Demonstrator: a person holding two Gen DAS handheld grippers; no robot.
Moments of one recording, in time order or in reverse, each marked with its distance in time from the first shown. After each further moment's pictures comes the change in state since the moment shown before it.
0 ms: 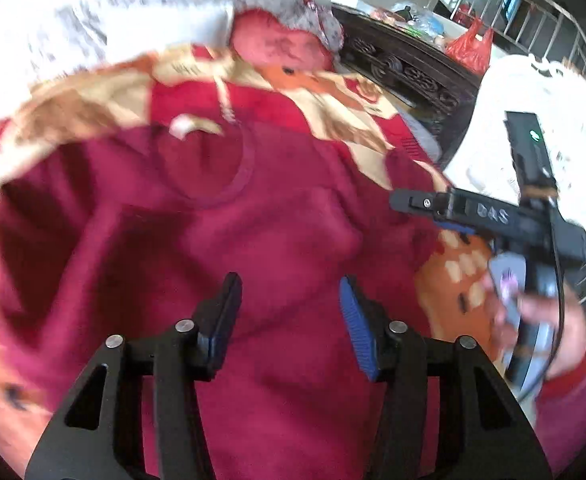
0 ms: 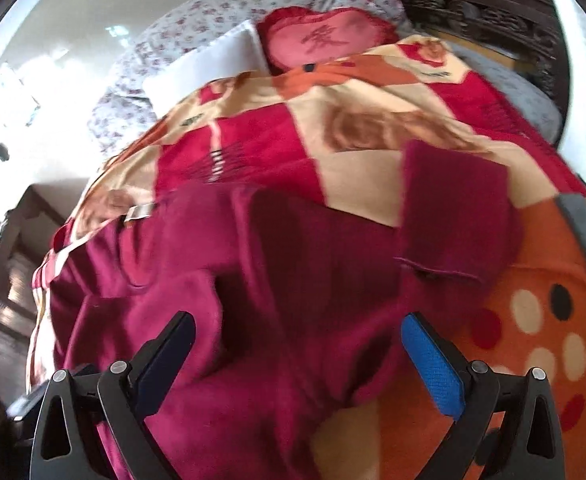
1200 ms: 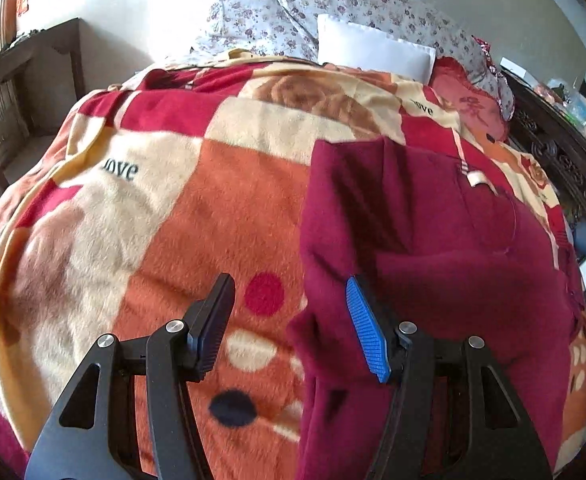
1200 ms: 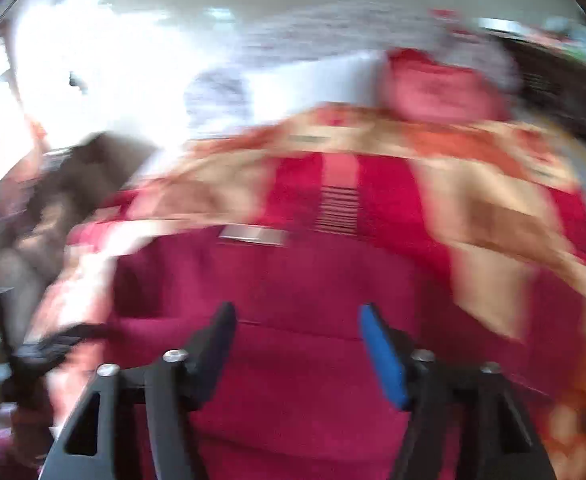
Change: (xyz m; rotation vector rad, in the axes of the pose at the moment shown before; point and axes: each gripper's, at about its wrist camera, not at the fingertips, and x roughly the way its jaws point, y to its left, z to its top) left arm -0.033 0.172 -0.053 -0.360 -0.072 0.400; right arm 0.011 0.106 0.027 -0.336 -0.075 0.233
